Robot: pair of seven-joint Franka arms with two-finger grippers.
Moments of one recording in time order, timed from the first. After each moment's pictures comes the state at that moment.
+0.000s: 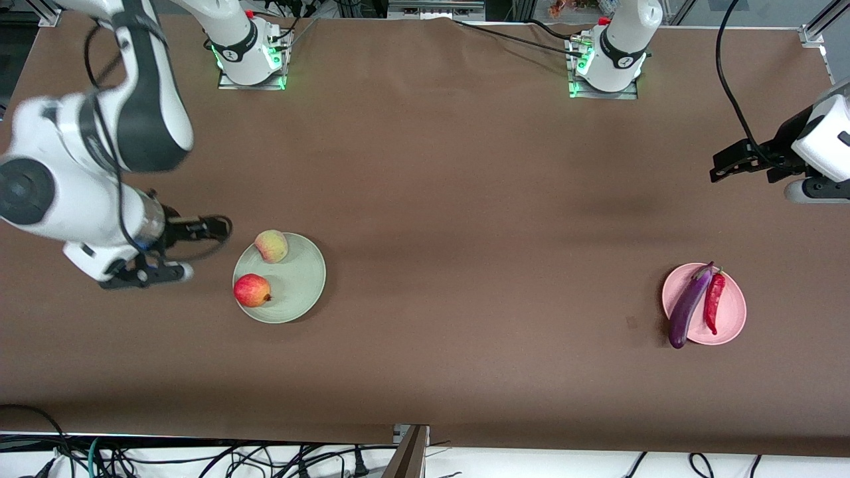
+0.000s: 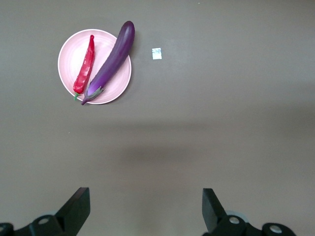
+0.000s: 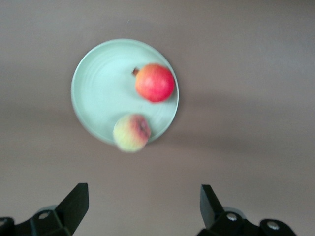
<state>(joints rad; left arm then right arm) -0.05 0.07 0.03 -1.54 -0.03 1.53 -0.04 0.30 0.37 -0.16 -1.37 0.06 1.57 0.00</state>
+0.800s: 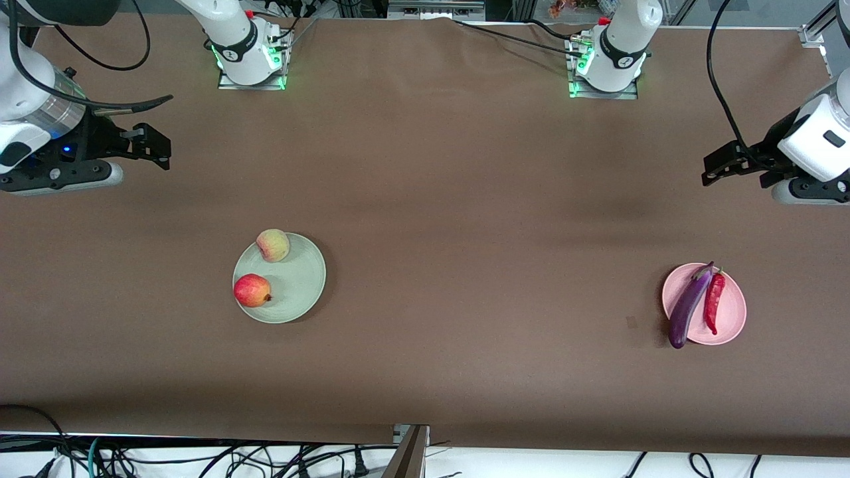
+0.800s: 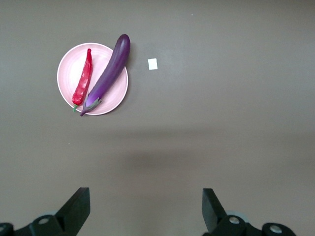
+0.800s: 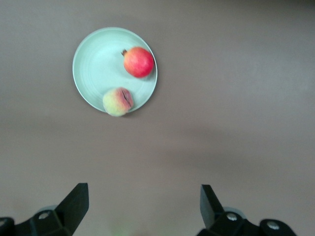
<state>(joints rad) -0.05 0.08 0.01 -1.54 -0.01 1.57 -0.04 0.08 0.09 0.08 -1.52 -0.08 1.51 -0.01</state>
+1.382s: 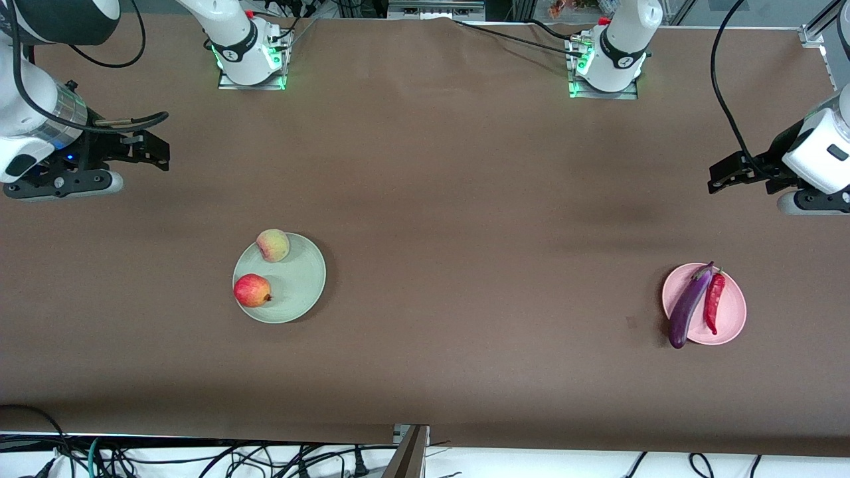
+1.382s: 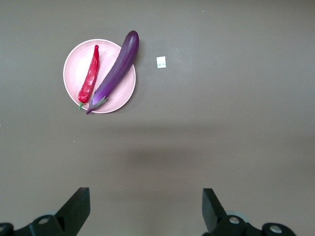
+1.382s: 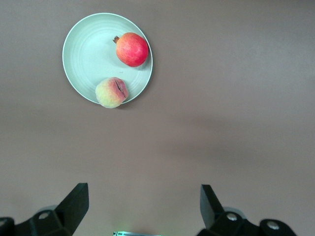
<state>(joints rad) -0.04 0.10 0.02 -1.54 0.00 1.57 -0.04 0.06 0.10 0.08 -1.54 -0.07 1.51 -0.01</state>
